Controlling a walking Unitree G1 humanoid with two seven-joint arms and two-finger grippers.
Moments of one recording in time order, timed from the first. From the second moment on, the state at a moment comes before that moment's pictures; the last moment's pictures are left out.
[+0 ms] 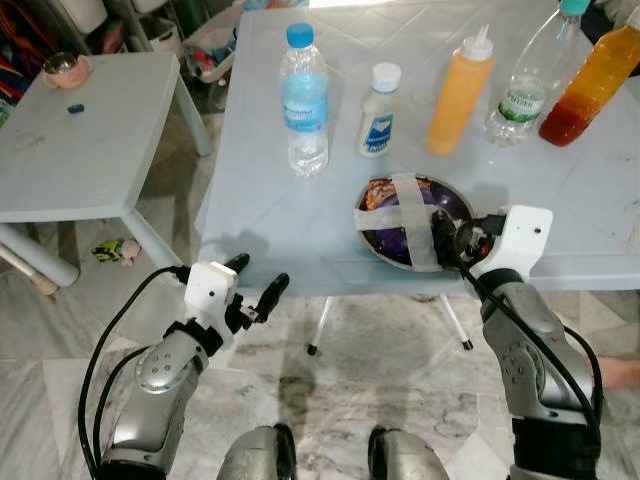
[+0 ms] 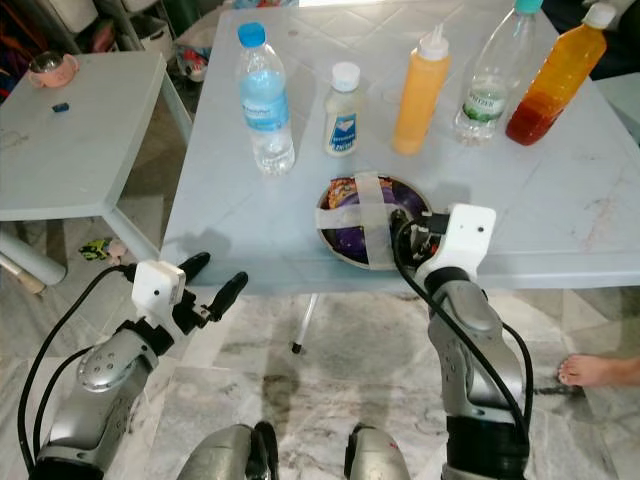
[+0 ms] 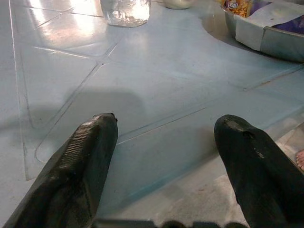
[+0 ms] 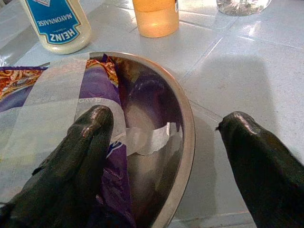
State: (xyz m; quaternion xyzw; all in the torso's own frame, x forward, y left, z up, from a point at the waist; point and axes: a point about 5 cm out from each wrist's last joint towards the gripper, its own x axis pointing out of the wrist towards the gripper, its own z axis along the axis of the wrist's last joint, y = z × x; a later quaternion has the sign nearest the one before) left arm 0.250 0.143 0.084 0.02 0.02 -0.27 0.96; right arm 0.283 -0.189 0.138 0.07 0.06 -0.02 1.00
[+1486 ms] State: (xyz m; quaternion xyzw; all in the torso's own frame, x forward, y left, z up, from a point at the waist) left arm 0.245 0.137 0.083 0.02 0.02 -0.28 0.96; right arm 0.312 -0.233 0.135 0.01 0.11 0.03 0.99
